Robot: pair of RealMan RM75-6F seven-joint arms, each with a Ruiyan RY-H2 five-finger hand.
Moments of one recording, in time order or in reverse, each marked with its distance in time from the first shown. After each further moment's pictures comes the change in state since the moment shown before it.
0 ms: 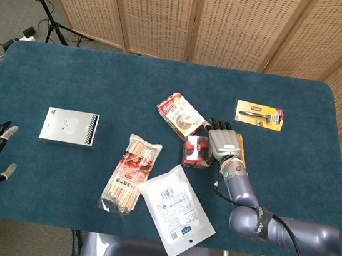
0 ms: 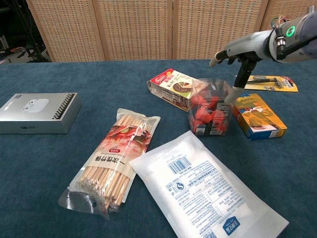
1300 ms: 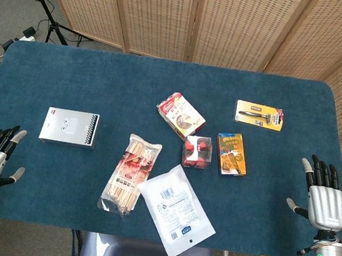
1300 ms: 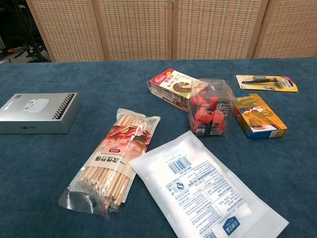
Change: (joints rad) left arm -0.014 -0.043 -0.001 -0.036 -0.039 -0.045 0.100; right arm -0.821 0.027 -0.312 0.261 -1.035 0.650 0.609
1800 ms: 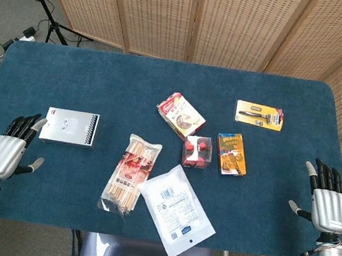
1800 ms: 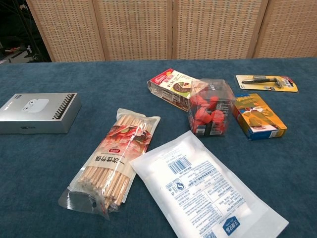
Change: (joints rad) left arm -0.122 0.065 -0.094 -0.172 -0.050 -0.111 0.069; right arm -0.079 -0.020 0.092 0.080 -0.076 -0.058 0.073
